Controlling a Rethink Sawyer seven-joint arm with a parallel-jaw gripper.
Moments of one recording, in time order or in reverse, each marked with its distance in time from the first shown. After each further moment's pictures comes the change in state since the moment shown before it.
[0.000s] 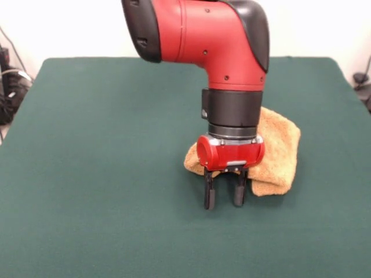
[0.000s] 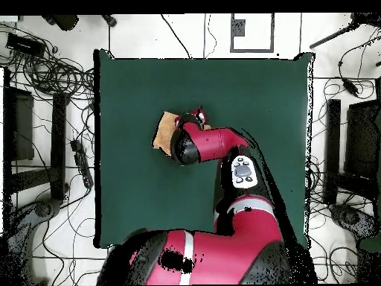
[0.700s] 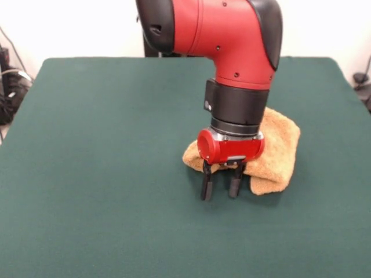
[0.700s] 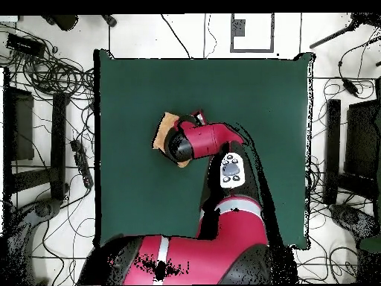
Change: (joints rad) arm 0.064 -0.005 -0.062 -0.044 0.001 0.168 0.000
